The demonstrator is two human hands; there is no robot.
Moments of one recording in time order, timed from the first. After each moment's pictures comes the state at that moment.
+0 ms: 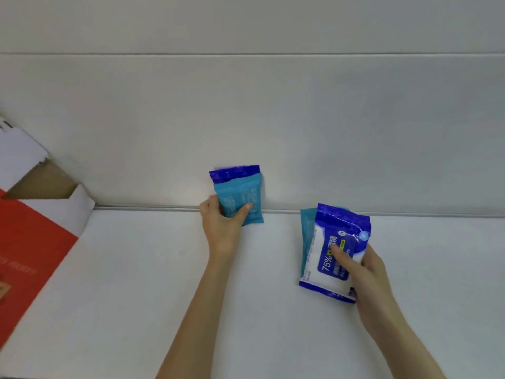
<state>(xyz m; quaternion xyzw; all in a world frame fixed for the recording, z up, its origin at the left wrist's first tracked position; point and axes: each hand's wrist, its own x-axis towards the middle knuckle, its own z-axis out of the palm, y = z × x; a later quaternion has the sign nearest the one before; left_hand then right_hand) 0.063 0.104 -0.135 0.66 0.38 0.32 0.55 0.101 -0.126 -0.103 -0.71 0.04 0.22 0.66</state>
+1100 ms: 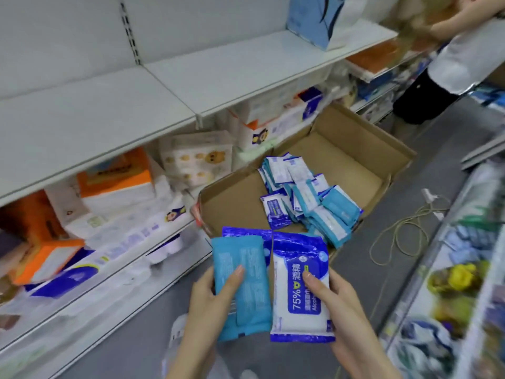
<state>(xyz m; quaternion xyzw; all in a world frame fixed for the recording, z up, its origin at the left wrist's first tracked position) -0.232 -0.467 -0.136 0.63 0.19 -0.18 0.73 -0.271 -0.639 -0.104 -0.58 0.32 0.09 0.74</state>
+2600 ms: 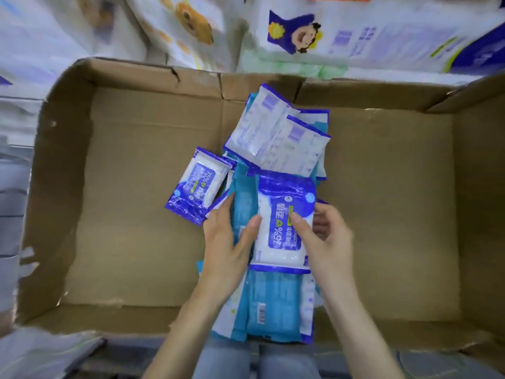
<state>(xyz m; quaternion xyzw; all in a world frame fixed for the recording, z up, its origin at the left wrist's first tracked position) 0.025 -0.877 -0.386 0.76 0.41 0.02 0.50 0.113 -0.991 -0.366 -0.77 0.06 0.25 0.58</state>
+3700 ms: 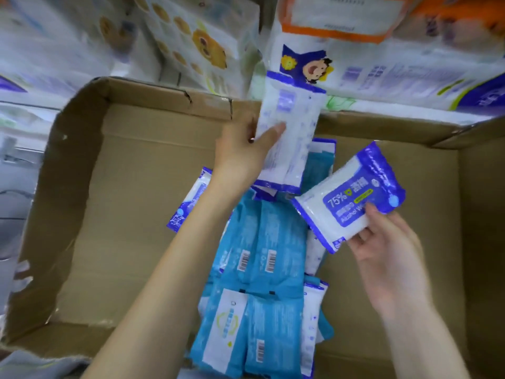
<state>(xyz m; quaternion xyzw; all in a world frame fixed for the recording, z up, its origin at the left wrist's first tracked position) 0.162 -0.792 -0.339 0.68 0.37 0.12 0.63 0.182 -0.997 -0.329 -0.56 0.20 0.28 0.75</state>
